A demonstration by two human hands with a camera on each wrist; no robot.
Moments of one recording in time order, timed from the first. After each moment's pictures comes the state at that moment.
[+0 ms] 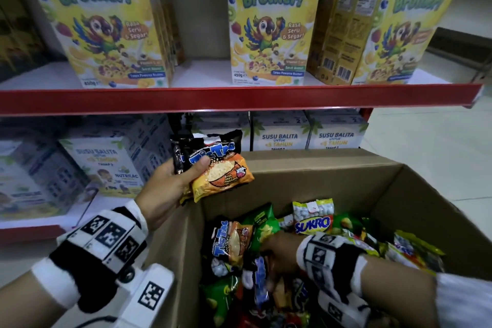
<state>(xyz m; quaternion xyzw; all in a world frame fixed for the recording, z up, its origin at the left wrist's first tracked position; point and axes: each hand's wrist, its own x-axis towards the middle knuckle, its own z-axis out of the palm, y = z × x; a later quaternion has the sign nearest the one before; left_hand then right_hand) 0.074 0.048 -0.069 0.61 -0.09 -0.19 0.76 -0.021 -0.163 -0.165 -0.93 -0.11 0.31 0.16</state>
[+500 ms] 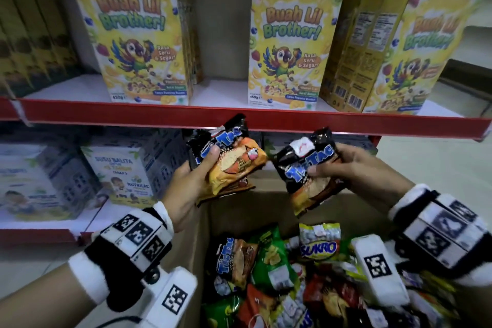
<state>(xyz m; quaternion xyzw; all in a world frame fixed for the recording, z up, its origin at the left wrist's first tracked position) 0.072 0.034 -0.044 0.58 -0.09 -0.14 0.80 -0.028 -0.217 0.017 -0.76 0.02 -0.01 0.65</state>
